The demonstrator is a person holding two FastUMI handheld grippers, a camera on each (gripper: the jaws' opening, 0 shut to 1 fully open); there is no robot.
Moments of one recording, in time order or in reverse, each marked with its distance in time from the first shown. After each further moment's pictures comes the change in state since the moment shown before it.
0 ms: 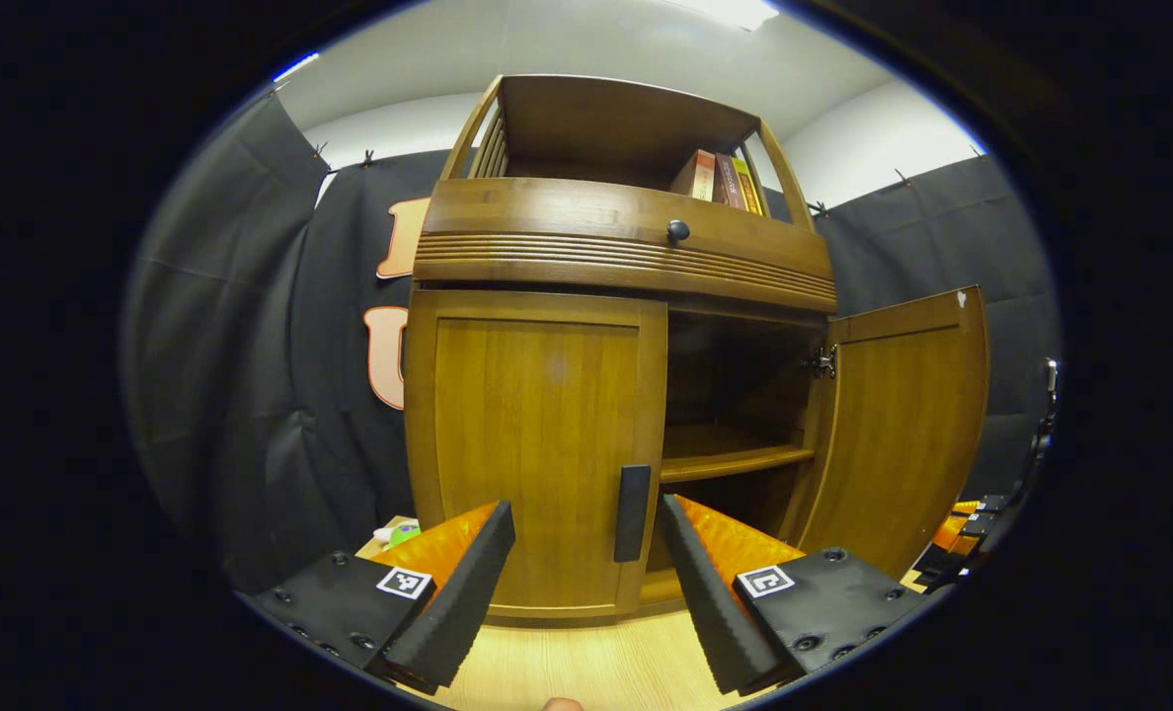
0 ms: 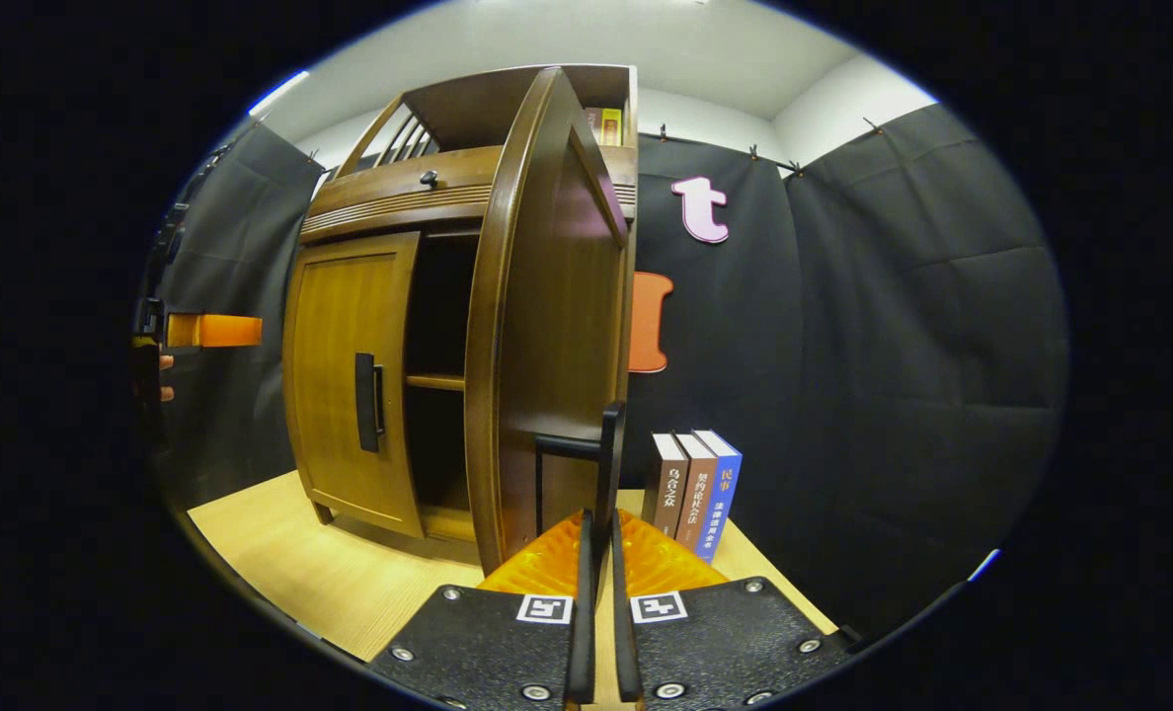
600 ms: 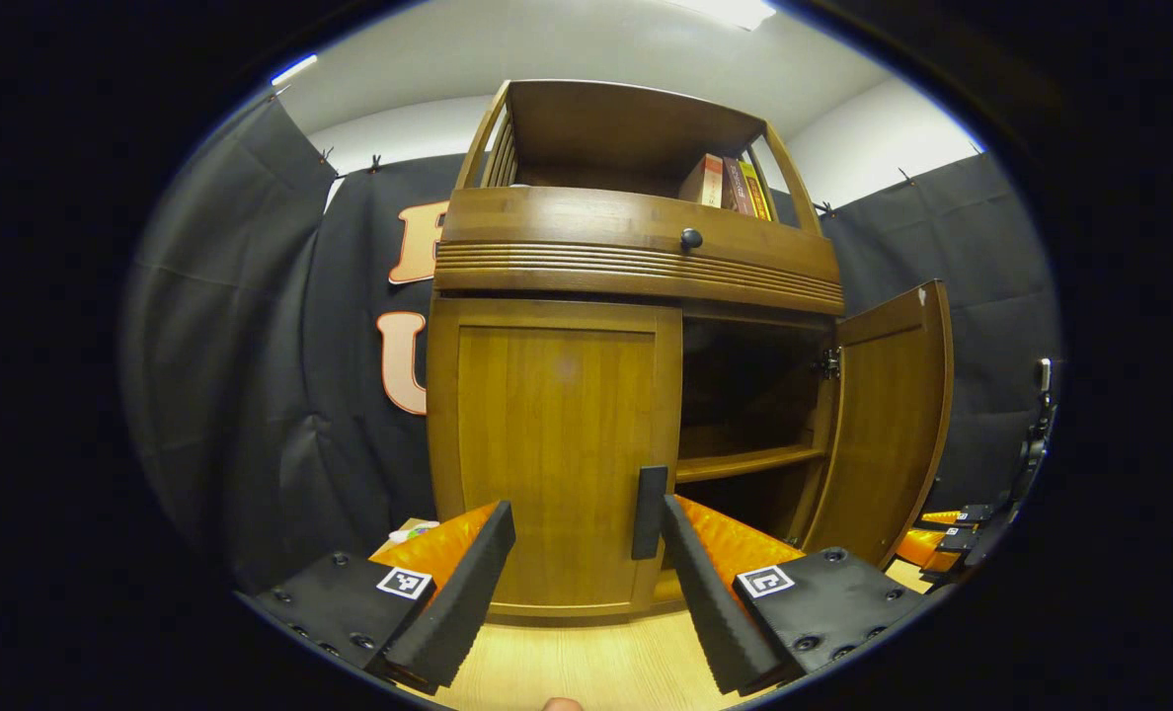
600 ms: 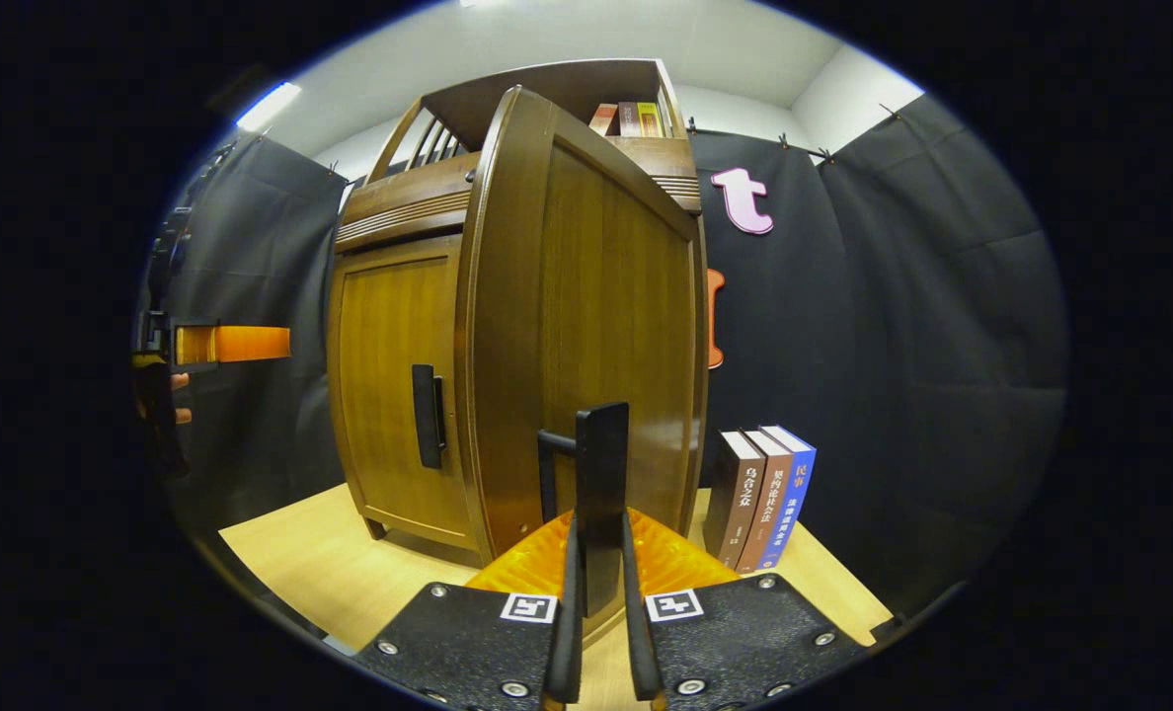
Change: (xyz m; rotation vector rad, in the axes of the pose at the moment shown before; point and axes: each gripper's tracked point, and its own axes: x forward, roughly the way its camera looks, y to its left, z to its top) left arm -0.013 0.016 0.005 0.000 -0.003 0.023; right arm 0.015 0.070 0.000 0.044 0.007 0.130
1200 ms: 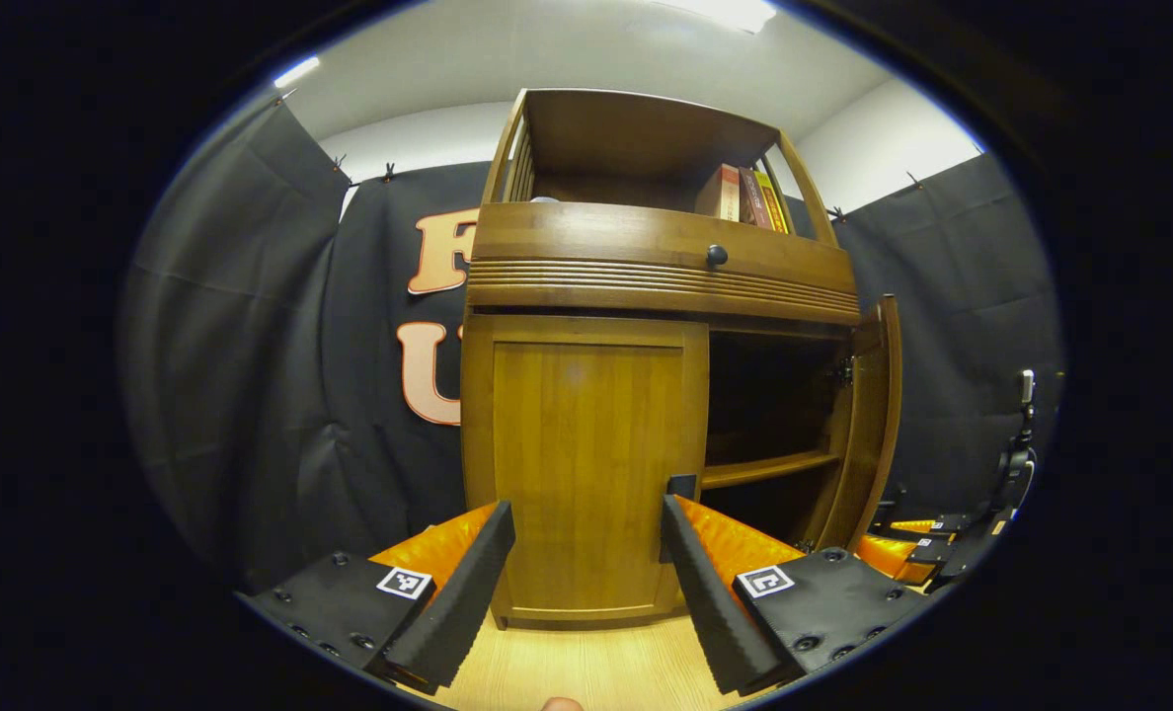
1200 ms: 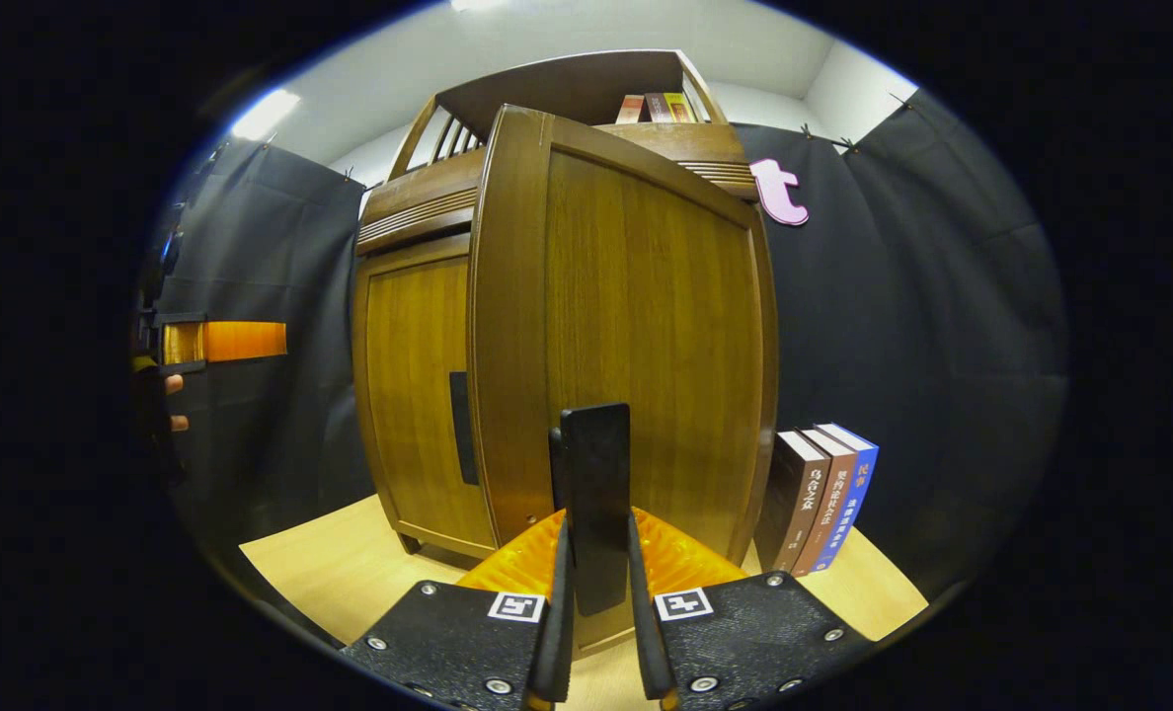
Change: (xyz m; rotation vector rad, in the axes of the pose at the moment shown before) left arm -0.011 0.027 0.013 0.009 -0.020 0.038; right arm 0.033 0.049 -0.001 0.028 -0.003 0.089
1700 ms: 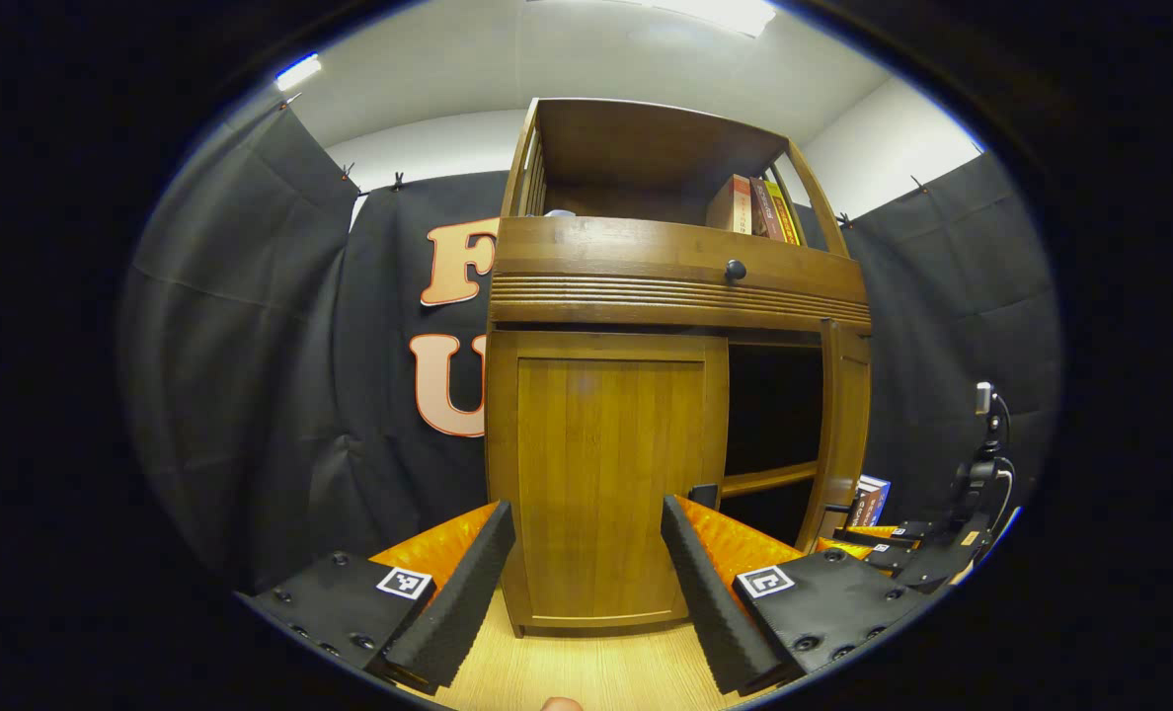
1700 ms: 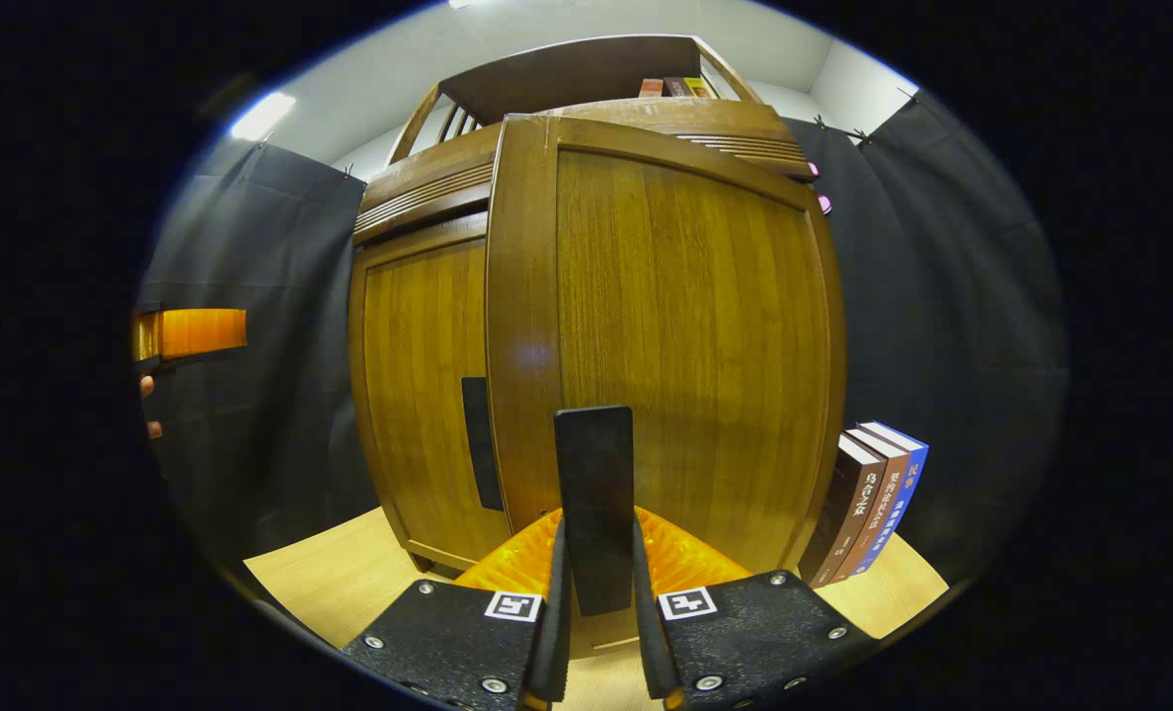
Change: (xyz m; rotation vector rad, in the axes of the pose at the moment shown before) left arm -0.003 0.025 0.015 0.010 -0.032 0.028; right arm 0.053 0.040 -0.003 0.030 0.005 0.042
